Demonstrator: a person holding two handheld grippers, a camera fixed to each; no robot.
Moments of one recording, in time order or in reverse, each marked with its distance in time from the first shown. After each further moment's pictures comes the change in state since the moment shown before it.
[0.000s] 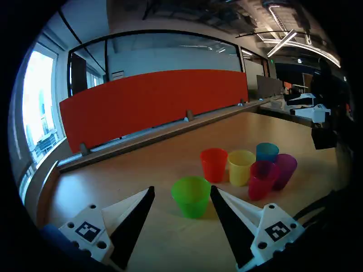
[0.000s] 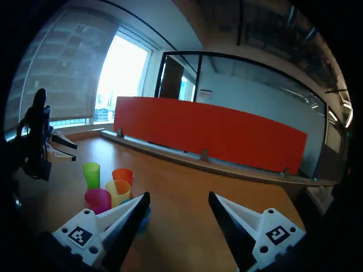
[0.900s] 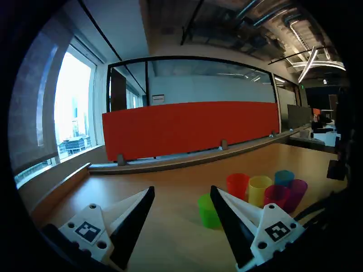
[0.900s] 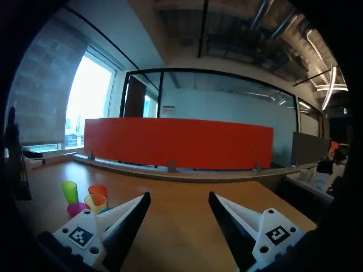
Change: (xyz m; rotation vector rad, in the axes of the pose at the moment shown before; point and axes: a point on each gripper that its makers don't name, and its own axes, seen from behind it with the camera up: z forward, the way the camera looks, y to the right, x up) left arm 0.022 -0.033 -0.065 0.292 0.223 -0.114; right arm -0.002 0.044 -0.027 -0.249 0.156 0.147
